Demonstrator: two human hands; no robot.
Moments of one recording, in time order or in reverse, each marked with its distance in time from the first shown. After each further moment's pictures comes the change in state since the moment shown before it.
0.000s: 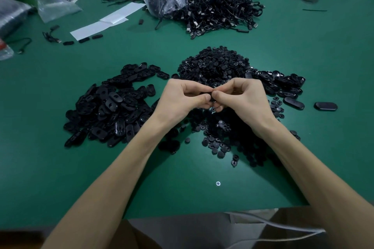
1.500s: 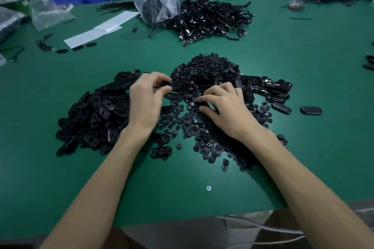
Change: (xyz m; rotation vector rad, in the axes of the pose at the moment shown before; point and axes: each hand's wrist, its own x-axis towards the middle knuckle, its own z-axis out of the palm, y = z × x) left_hand 0.011 -0.010 -0.032 0.603 0.484 0.190; right_hand 0.009 0.013 0.002 -0.979 -0.116 -0.355
